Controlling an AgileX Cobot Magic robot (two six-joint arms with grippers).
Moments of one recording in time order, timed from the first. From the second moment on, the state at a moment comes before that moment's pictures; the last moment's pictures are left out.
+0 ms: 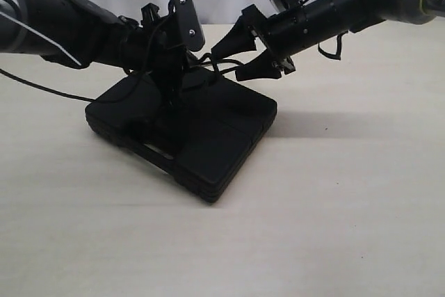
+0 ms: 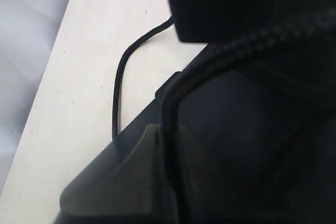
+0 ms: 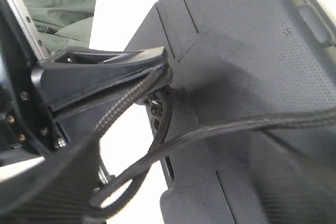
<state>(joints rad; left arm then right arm) -0.30 1.96 -1.22 -1.26 0.22 2.11 0.12 2.25 -1.73 1.10 1.21 -0.59</state>
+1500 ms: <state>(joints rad) -0.30 2.03 -1.22 -1.26 0.27 2.11 0.17 1.90 -1.26 0.87 1.21 -0.44</state>
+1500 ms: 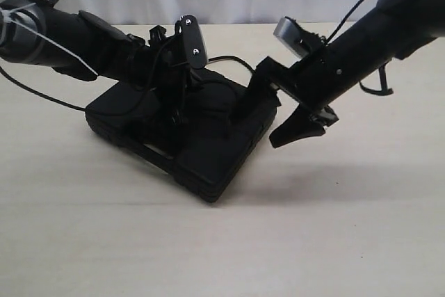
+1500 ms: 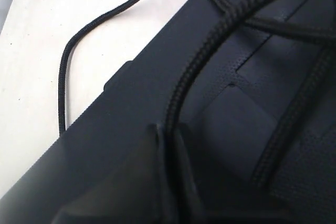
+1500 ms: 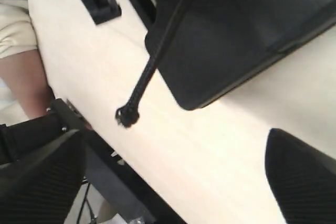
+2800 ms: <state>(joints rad) -0.29 1.76 -1.22 -0.58 0.42 0.91 0.14 1.73 -1.33 1.16 1.07 -0.68</state>
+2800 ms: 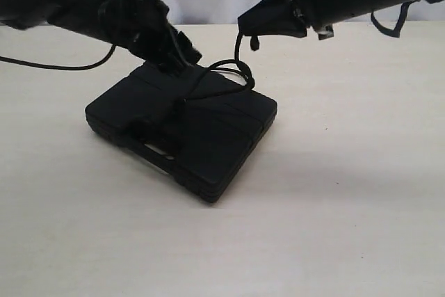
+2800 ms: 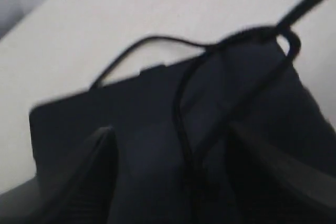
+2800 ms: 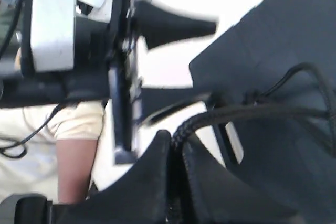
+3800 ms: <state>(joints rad) -0.28 1.95 -1.10 -0.18 0.59 -0.51 0.13 1.73 -1.34 1.08 1.03 -0.69</state>
